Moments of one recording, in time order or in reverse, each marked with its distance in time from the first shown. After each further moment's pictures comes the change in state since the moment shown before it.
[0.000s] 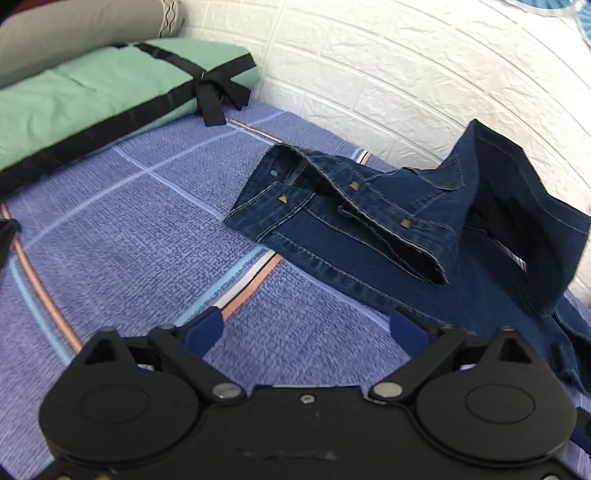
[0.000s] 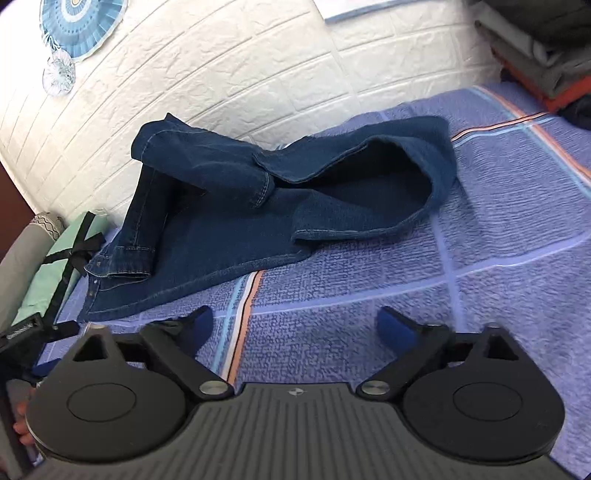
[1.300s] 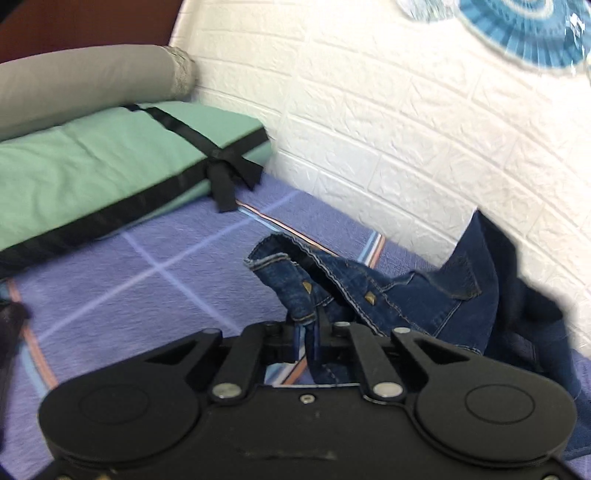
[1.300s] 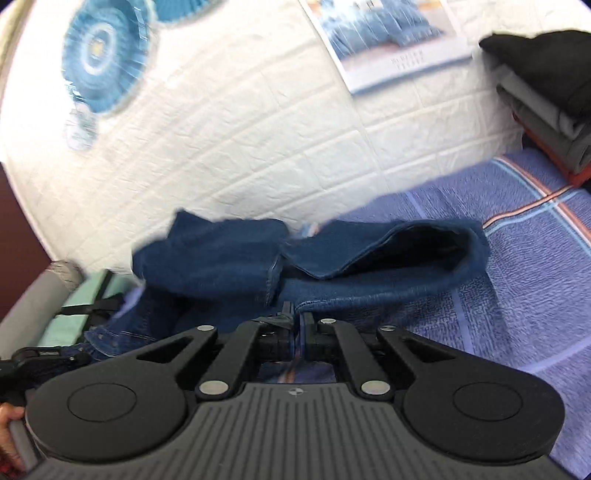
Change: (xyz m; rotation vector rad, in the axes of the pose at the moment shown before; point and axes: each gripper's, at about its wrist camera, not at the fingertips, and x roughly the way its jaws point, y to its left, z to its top) left arm 0.008 0.010 0.059 -0.023 -0.199 0.036; right arm -0.041 0.014 0.036 -0.020 -0.197 0.089
